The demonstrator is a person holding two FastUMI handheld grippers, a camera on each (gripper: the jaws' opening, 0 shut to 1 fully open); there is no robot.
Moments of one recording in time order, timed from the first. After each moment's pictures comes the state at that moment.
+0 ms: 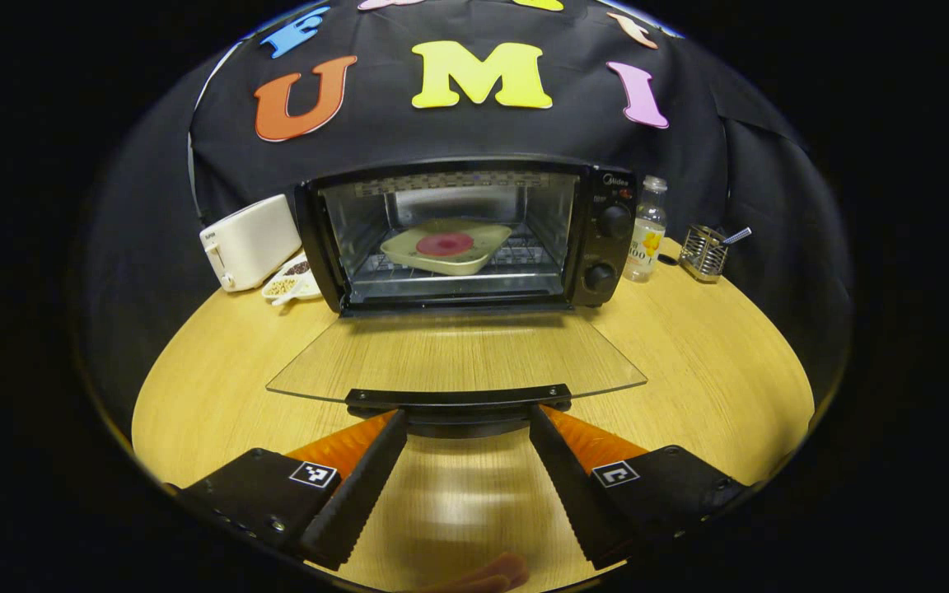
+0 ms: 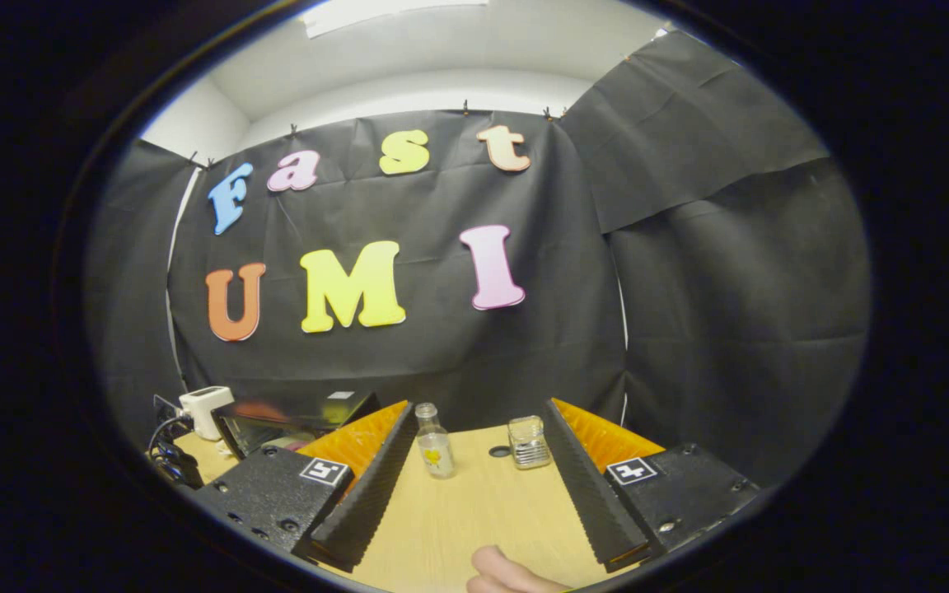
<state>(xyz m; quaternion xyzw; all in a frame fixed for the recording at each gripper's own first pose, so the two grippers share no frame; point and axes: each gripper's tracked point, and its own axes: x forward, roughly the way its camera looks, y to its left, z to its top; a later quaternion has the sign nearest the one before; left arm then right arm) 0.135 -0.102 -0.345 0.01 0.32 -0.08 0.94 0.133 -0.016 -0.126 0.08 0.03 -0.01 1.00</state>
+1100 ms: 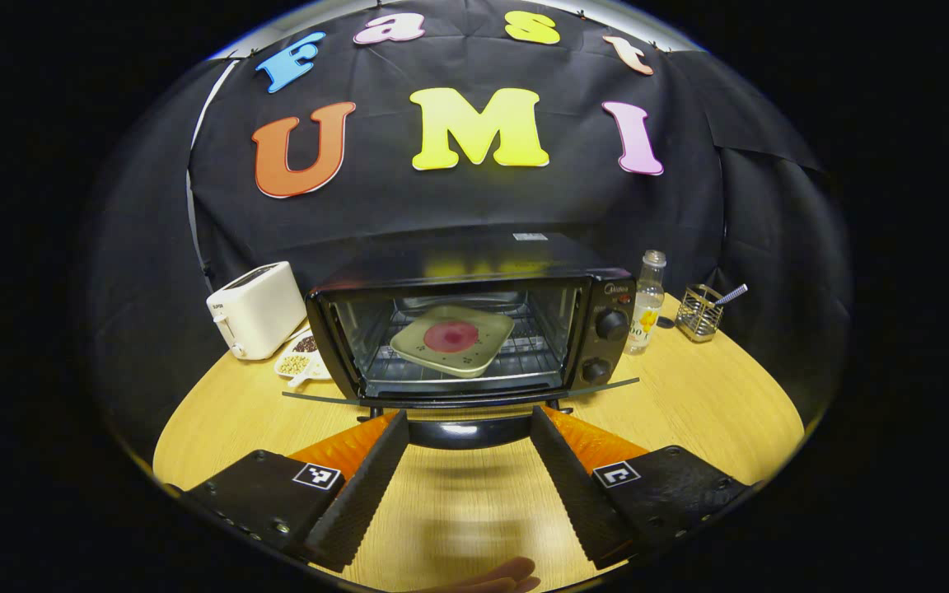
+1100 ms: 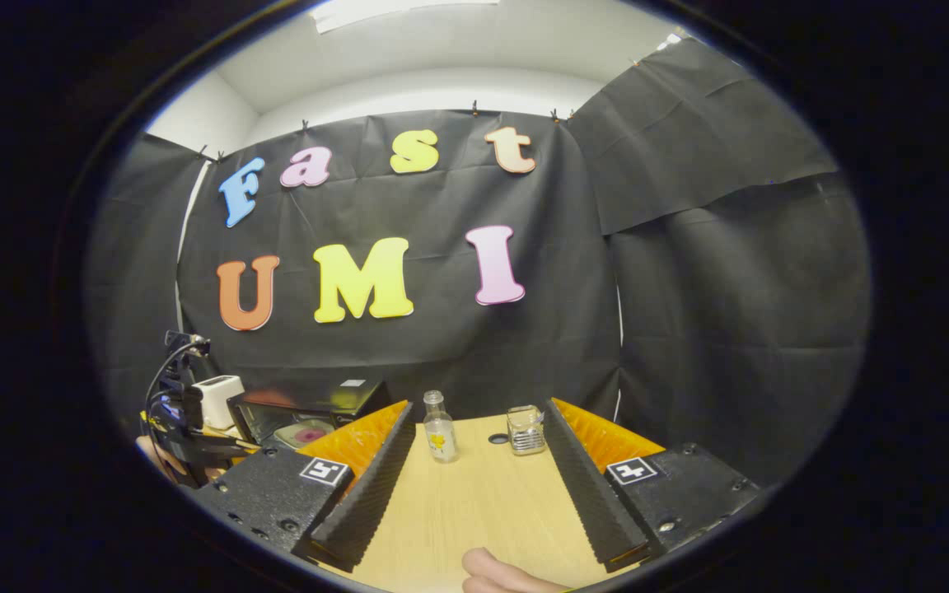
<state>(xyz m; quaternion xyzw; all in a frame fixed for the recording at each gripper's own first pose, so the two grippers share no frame) 0.189 -0.095 -0.258 0.02 0.23 -0.08 0.97 0.070 -0.011 -0.111 0.06 0.04 -0.01 1.00</state>
